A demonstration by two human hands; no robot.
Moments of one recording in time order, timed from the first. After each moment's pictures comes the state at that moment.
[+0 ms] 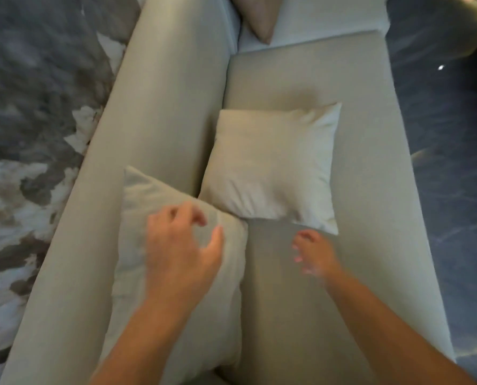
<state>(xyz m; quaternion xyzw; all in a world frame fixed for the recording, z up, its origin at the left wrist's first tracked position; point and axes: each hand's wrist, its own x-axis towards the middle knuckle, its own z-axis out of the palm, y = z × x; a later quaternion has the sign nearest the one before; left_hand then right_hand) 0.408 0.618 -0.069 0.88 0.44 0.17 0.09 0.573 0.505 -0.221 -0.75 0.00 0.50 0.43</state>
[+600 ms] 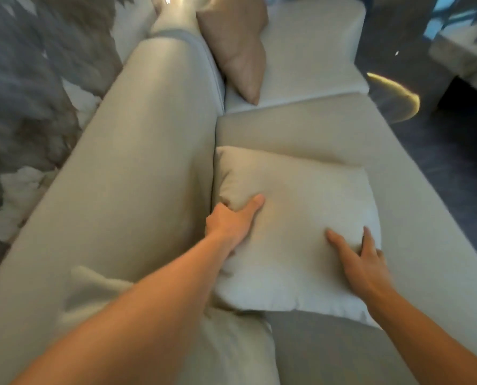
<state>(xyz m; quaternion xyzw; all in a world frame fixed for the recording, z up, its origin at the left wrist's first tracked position) 0.564 0.828 -0.224 0.70 0.56 0.04 0.43 0.654 0.613 -0.280 -0.85 0.01 0.30 0.44</state>
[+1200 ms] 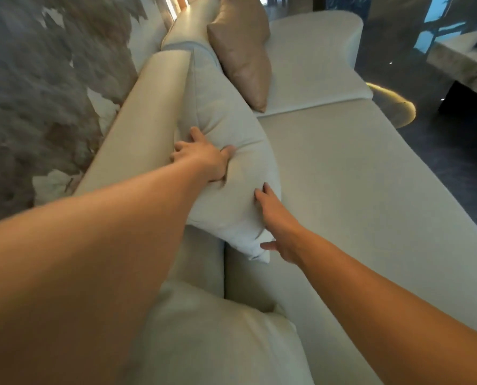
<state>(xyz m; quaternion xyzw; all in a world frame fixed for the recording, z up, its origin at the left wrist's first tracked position) 0.585 0.926 -0.141 0.83 0.55 0.00 0.10 0.602 0.773 -0.221 -0.66 -0.08 0.48 0.57</state>
